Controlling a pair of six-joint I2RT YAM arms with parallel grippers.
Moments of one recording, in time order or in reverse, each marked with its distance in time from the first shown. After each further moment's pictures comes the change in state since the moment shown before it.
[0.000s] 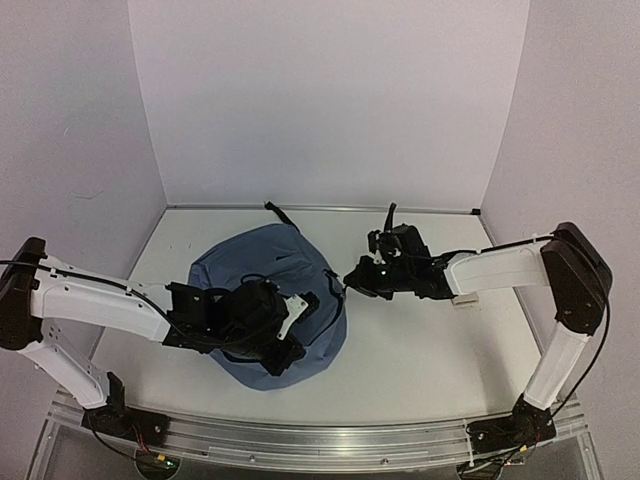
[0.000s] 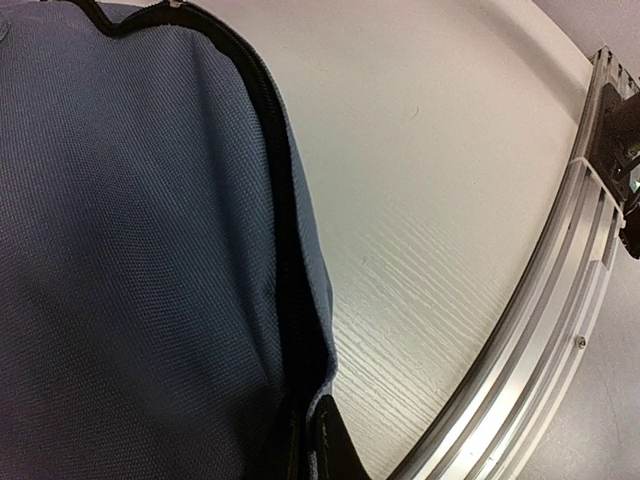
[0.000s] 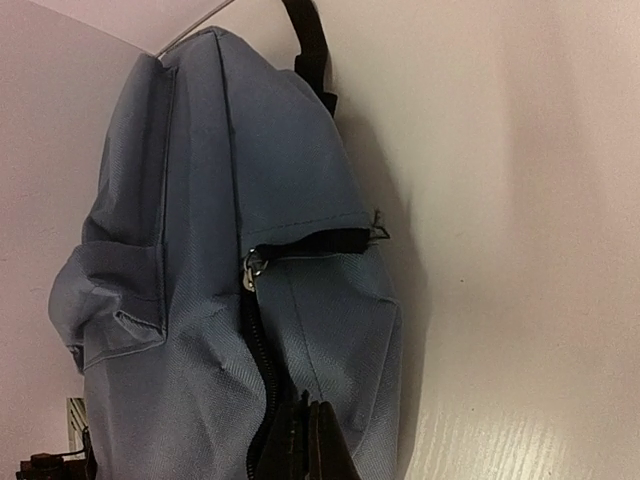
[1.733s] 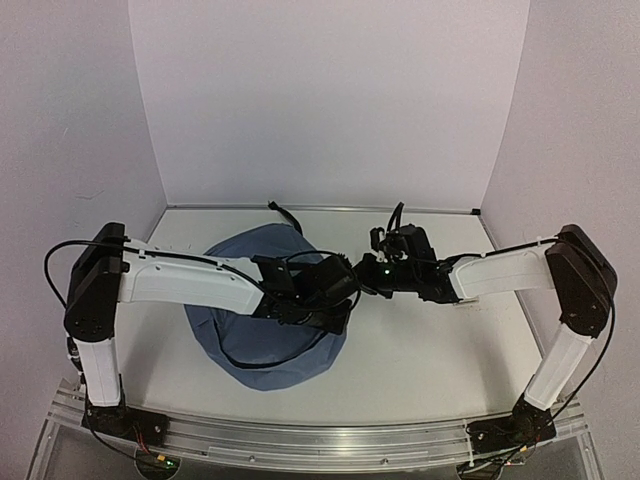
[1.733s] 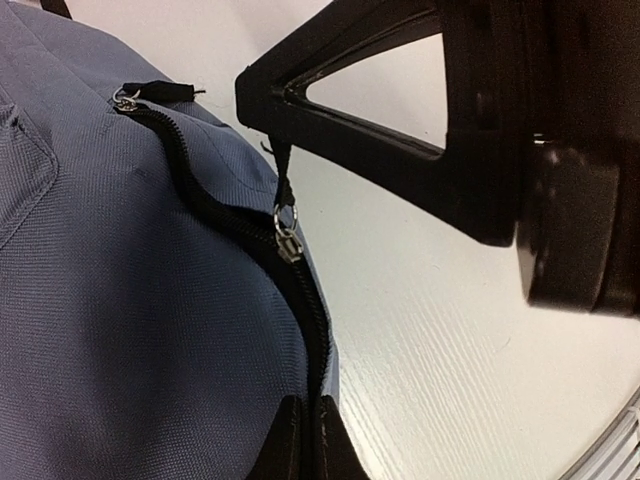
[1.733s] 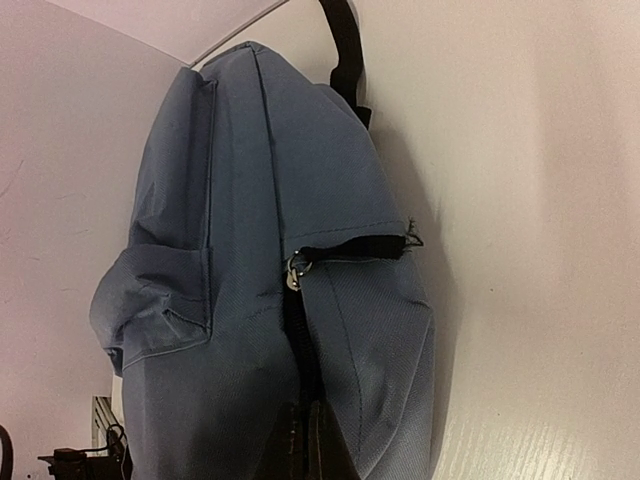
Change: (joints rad) left arm 0.032 0.442 0.534 -0.181 -0.303 -0.276; right arm -0.002 -0.029 -0.051 0.106 -0.039 0.025
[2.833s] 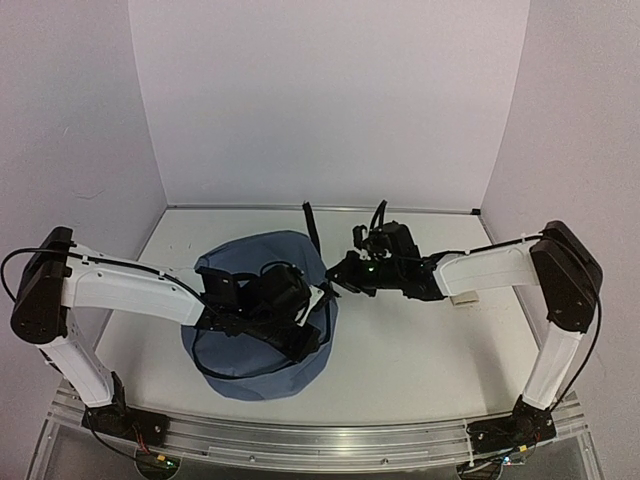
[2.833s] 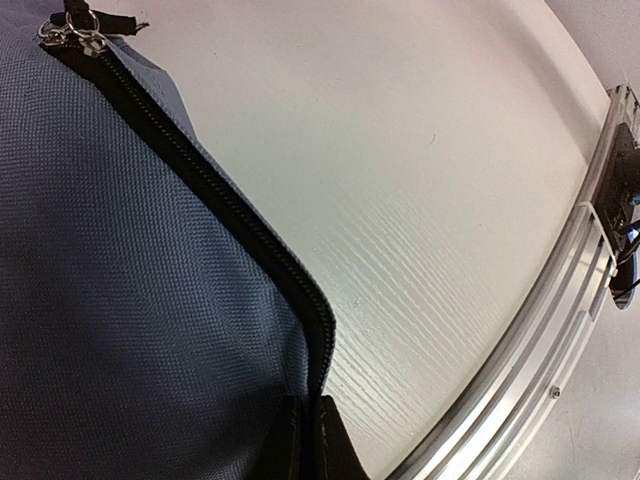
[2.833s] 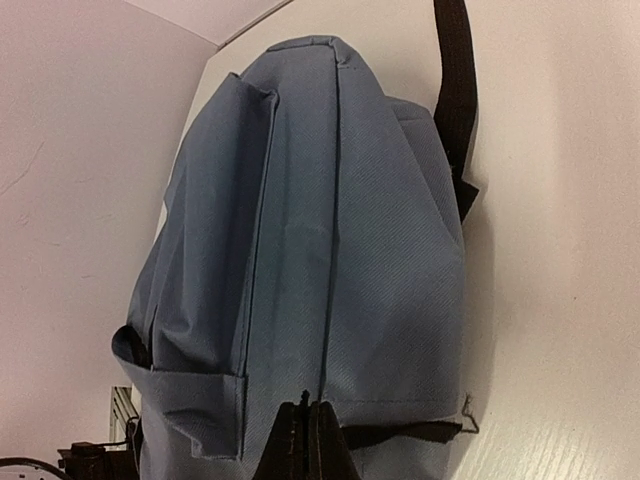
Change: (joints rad) left arm 0.021 -0.277 -0.349 0.097 0.381 0.189; right arm 0.049 0.082 0.103 0.008 -0.021 0.027
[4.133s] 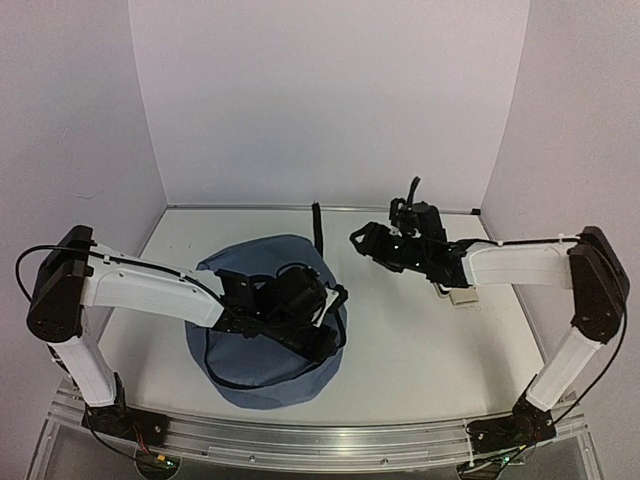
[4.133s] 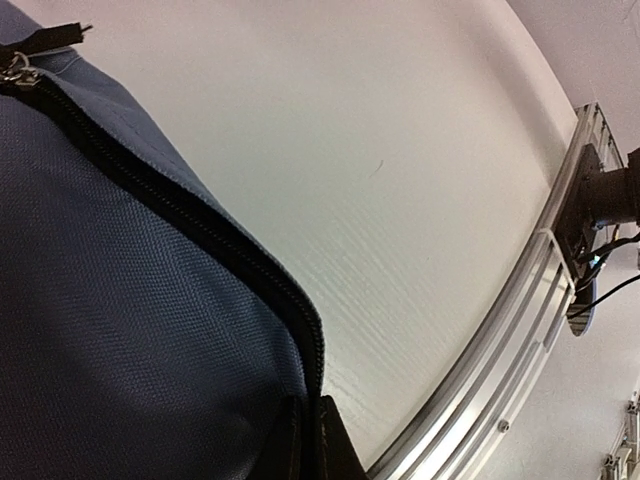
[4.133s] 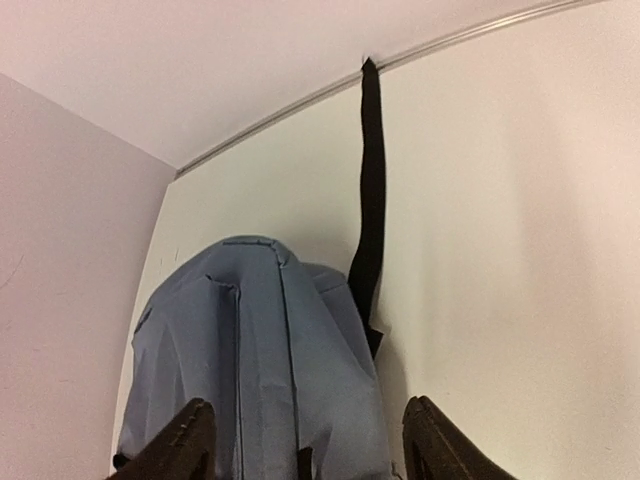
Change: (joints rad) left arm -0.014 0.093 0.069 0.068 0.065 -0.085; right arm -0.070 -0.153 -0.028 -0.050 0.236 -0.046
